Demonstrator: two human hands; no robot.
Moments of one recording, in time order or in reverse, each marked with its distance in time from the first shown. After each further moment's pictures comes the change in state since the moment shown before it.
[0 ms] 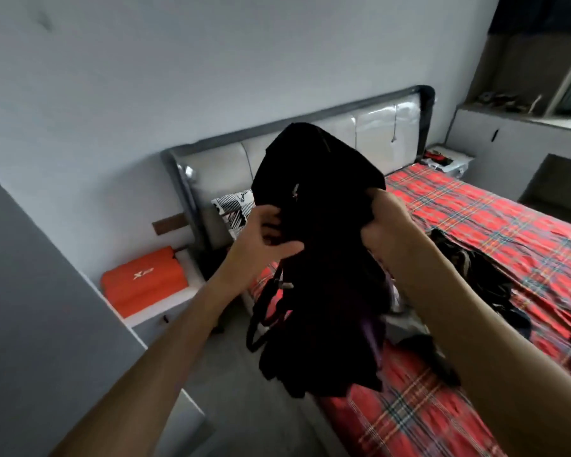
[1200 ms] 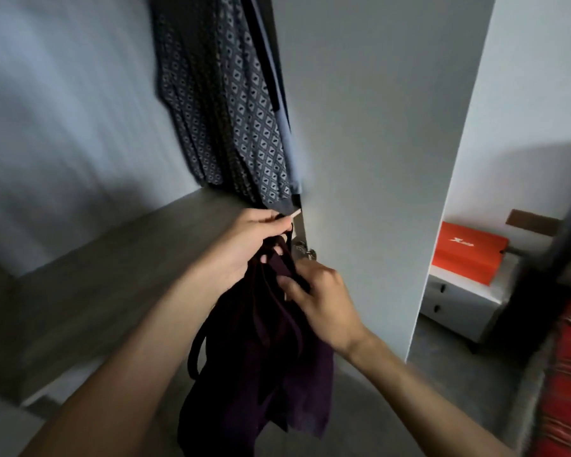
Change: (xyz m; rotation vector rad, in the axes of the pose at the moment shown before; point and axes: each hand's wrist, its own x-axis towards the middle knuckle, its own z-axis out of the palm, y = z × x) left_hand -0.375 0.129 -0.062 -0.096 1.382 -0.441; right_hand -0.300 0.248 0.052 -0.603 -1.858 -0.621
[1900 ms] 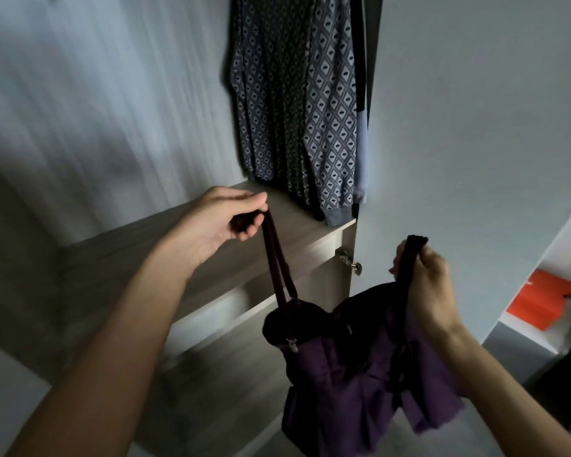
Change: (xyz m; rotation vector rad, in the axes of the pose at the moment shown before) left_hand 0.033 0.006 -0.188 0.038 0.110 0.054; right_hand 0.078 0.030 0.028 0.412 0.322 0.317
